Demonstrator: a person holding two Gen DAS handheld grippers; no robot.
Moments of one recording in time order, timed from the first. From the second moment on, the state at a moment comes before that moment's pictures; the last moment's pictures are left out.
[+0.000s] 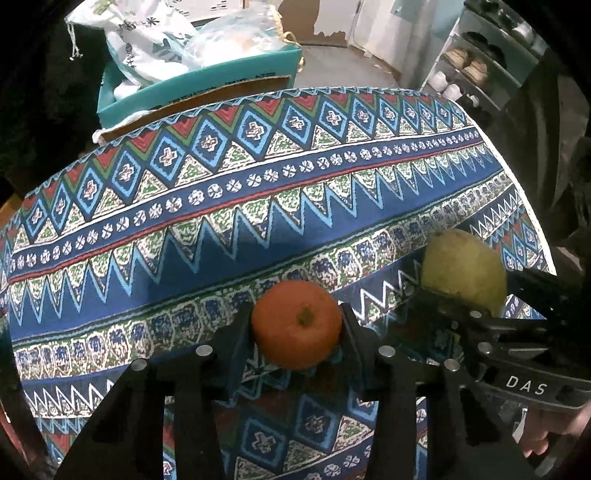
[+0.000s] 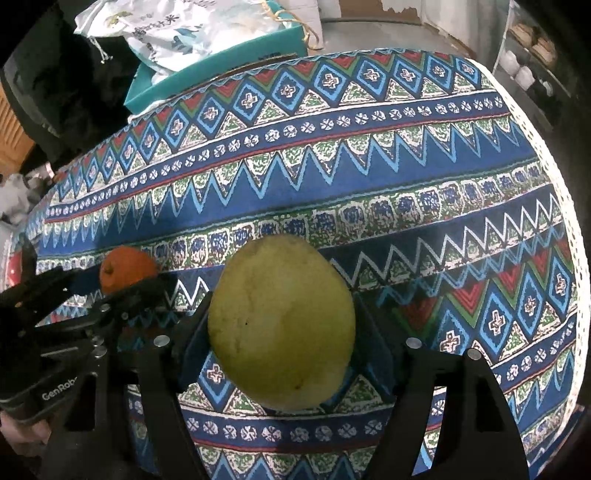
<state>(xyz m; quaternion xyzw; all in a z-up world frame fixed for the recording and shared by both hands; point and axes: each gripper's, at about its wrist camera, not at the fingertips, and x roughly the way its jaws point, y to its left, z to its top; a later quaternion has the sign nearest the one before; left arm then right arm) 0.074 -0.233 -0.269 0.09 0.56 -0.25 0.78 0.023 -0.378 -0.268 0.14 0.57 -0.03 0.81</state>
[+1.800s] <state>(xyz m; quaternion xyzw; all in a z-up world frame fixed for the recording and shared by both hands) 0.035 -0.089 -0.104 0.02 0.46 -0.17 0.87 0.013 -0.294 -0.108 0.04 0.43 -0.01 0.90</state>
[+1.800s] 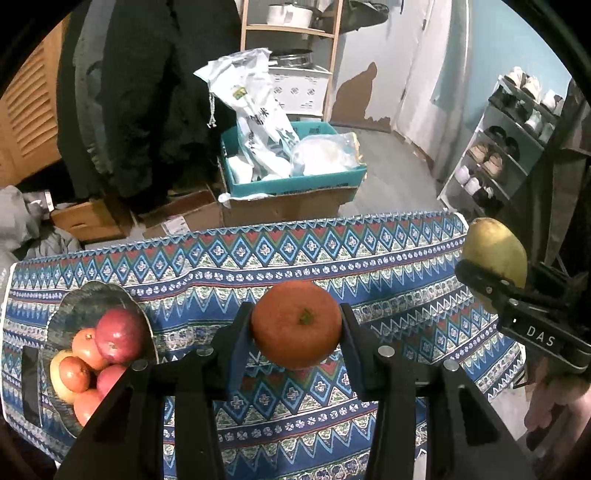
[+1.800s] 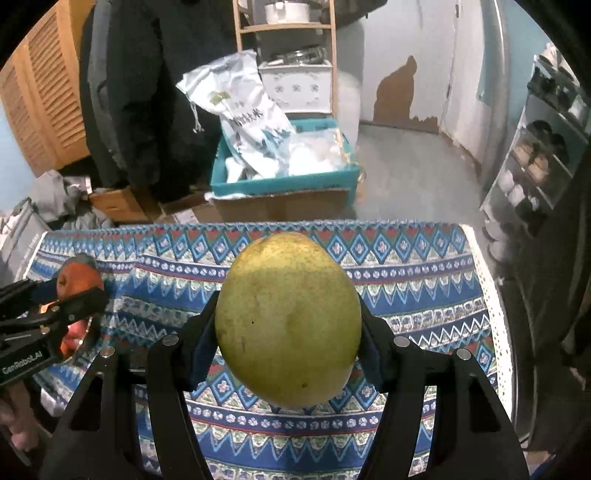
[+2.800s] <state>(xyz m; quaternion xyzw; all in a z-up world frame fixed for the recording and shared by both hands) 0.042 0.019 -0.109 -0.02 0.45 -0.08 0.89 0.057 -0.192 -0.096 0.02 0.42 0.07 0.90</state>
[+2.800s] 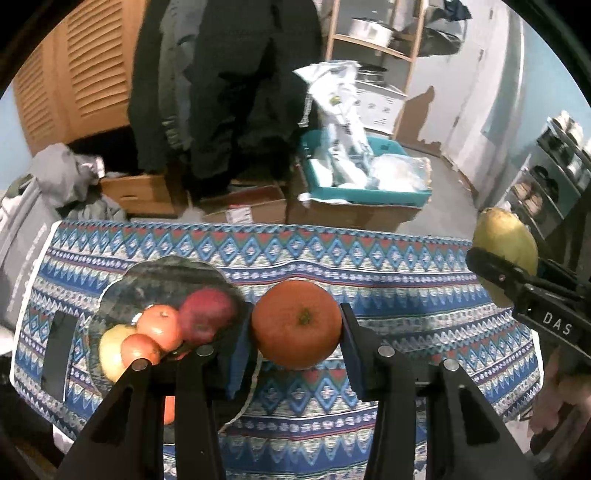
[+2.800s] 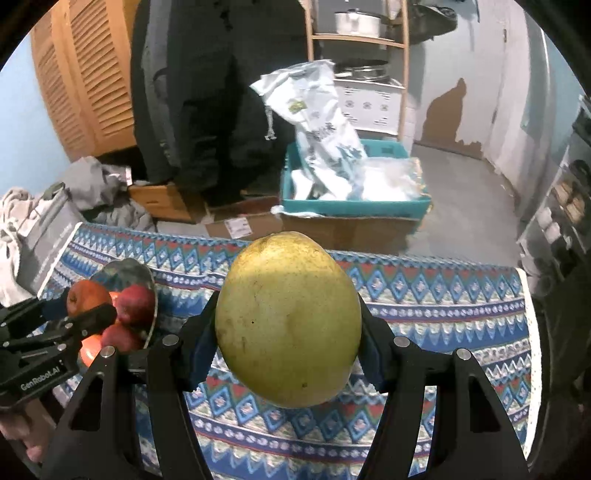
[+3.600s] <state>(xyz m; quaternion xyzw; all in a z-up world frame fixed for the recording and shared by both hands) 0.062 0.110 -0.176 -0.05 0.51 0.01 0.86 0.096 -0.088 -0.123 -0.01 0.45 0.14 0.88</state>
